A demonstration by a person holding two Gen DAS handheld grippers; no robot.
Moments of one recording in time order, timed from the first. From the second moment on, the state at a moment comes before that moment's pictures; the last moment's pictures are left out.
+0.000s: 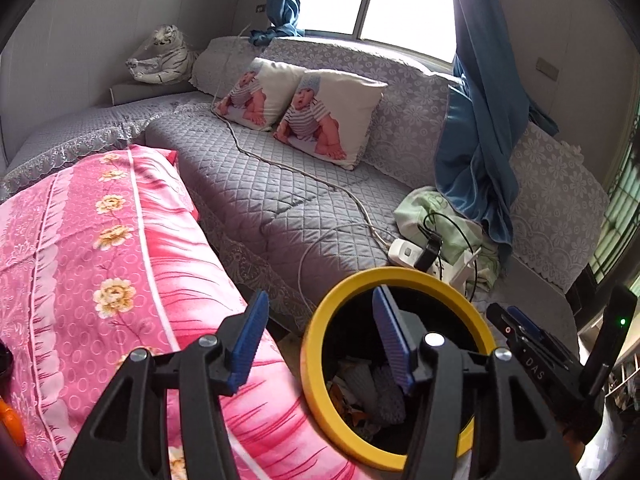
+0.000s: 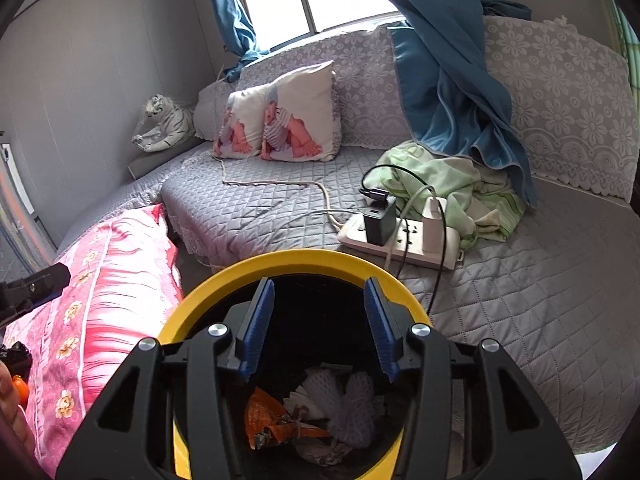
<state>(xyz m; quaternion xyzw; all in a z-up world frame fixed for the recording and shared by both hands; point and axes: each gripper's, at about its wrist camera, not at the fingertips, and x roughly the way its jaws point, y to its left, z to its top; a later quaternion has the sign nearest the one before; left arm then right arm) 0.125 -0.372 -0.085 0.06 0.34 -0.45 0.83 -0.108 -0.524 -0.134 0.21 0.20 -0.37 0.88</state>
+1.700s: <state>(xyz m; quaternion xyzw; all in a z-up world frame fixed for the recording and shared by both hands) 0.124 0.045 -0.148 0.00 0.38 -0.21 0.90 0.134 -0.146 -0.092 -0.14 0.28 0.18 0.93</state>
